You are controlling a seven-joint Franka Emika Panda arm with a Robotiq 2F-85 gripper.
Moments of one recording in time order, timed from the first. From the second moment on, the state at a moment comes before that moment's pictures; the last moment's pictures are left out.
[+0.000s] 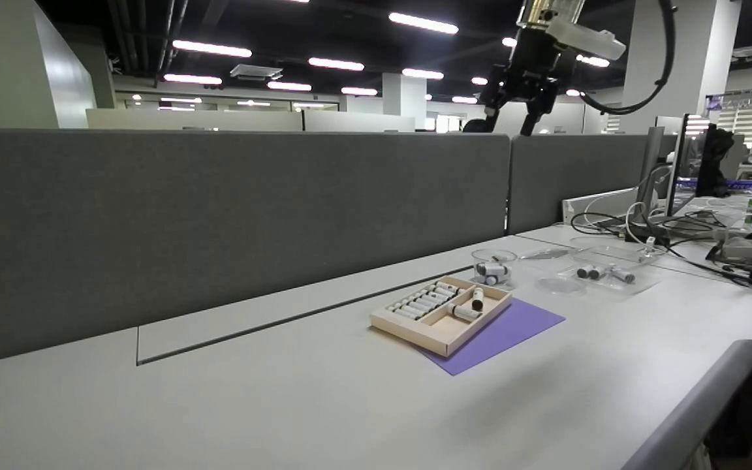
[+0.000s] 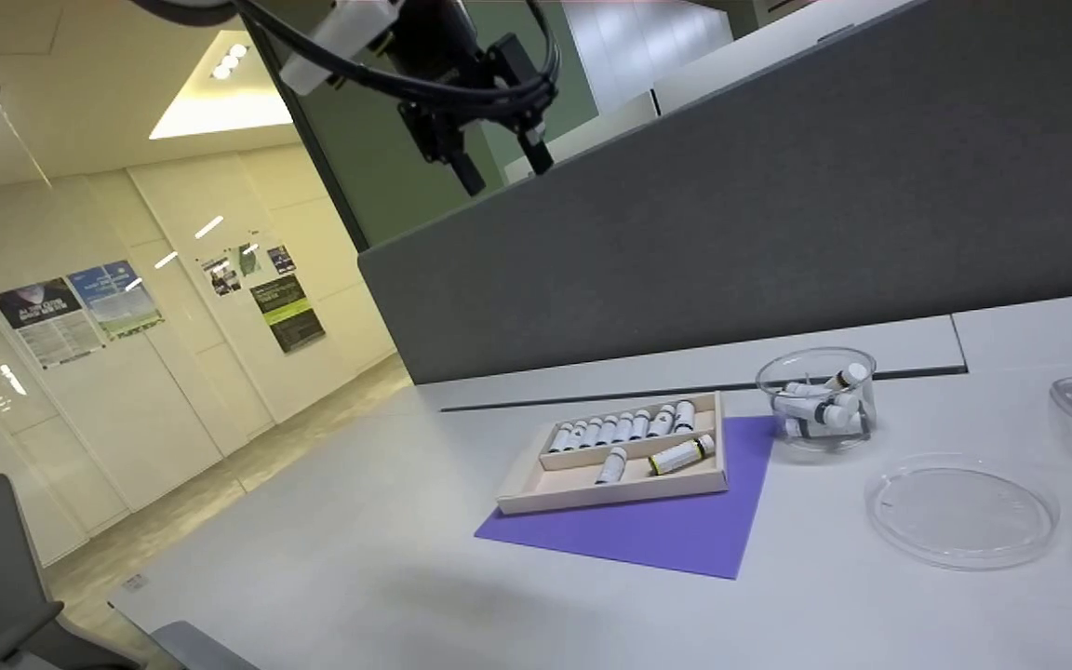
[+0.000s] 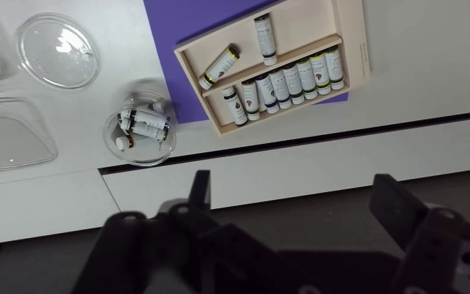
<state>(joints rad) -0.03 -0.17 -0.10 -2.25 0.11 2.40 -0.05</state>
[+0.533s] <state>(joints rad) -0.03 -0.09 -0.10 -2.17 0.12 2.38 -0.04</state>
